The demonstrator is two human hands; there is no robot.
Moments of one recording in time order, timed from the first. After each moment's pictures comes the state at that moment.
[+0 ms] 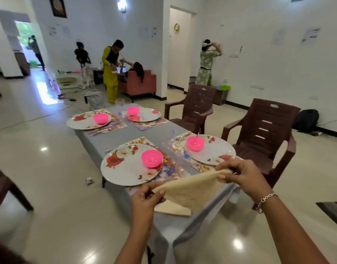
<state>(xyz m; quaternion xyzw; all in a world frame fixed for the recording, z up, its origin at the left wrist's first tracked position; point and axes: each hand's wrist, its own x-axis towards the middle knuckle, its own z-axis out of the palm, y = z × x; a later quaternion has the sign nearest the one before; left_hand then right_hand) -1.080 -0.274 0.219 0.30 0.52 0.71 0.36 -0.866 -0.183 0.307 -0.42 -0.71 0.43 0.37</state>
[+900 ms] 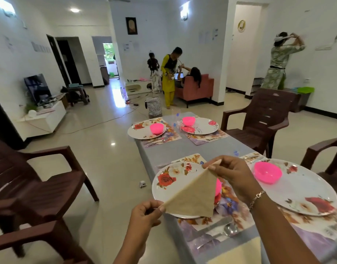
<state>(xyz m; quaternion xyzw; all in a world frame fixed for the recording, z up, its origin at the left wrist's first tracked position) -1.227 -0.246 0.226 0.24 0.65 0.65 0.31 -1.071 -0.059 0.299 -0.21 -0.66 0.62 0.37</state>
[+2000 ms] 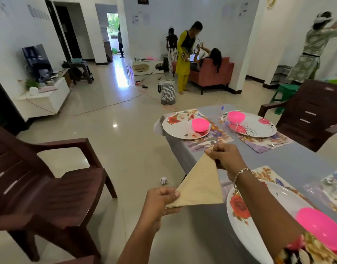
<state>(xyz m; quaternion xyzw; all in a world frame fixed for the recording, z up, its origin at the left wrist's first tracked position) -1.563 -0.221 0.221 0.17 0.63 0.61 0.44 -1.464 -0.035 0.270 -0.39 -0.66 0.57 0.31</state>
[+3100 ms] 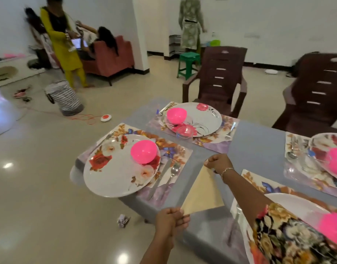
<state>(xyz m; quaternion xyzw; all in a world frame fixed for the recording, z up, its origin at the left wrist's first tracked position) -1.671 0.109 0.122 0.15 0.63 0.40 0.66 -1.495 0.249 0.144 -0.71 -0.44 0.44 0.34</state>
